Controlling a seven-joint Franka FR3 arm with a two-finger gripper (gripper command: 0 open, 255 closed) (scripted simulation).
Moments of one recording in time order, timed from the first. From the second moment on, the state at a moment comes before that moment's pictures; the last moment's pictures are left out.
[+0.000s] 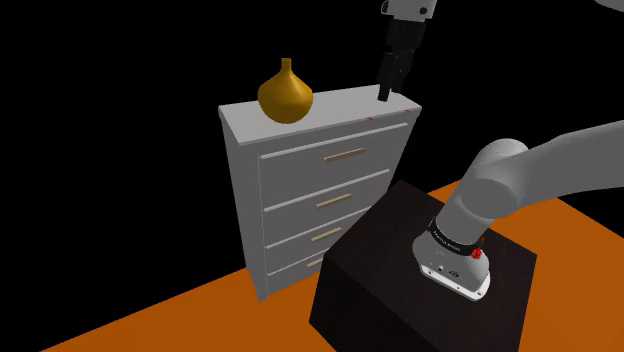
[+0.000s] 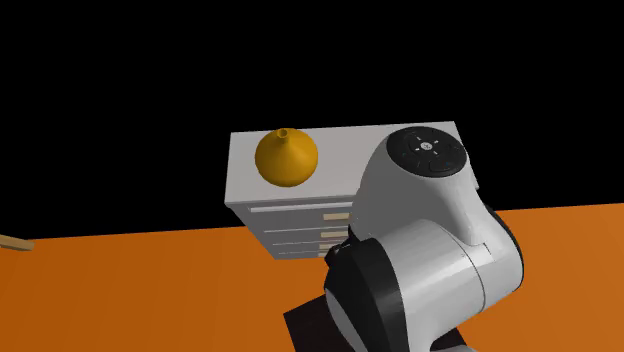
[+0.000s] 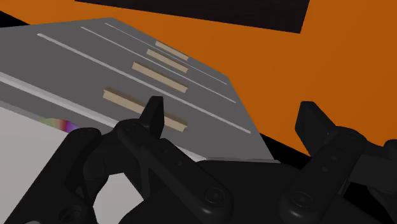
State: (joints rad) arm 0.02 -0.77 0.00 -2.36 0.07 1.51 -0.09
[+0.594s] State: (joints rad) arm 0.03 -0.51 0.02 -2.17 0.06 1.61 -0.09
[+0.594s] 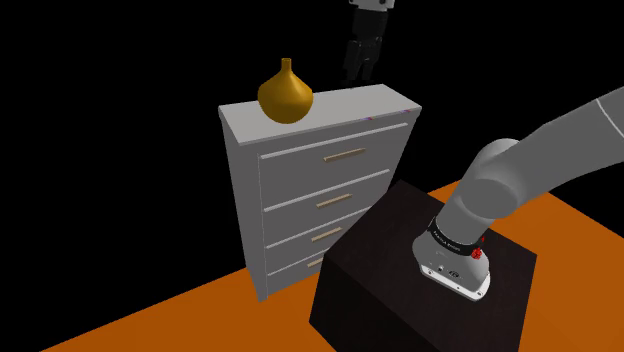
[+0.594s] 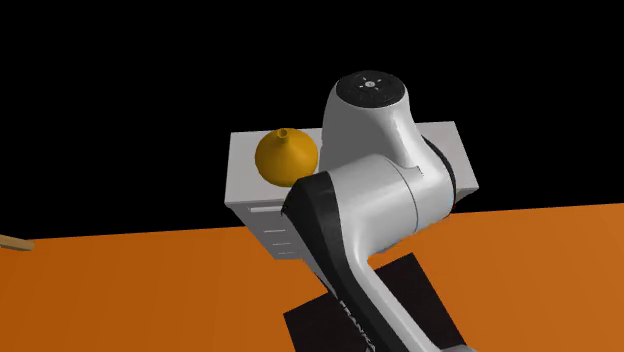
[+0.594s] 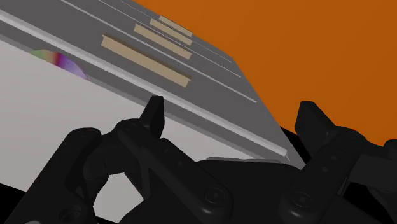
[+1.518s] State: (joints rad) arm 0.04 0.04 0.06 -1.57 0.01 1.61 -0.07
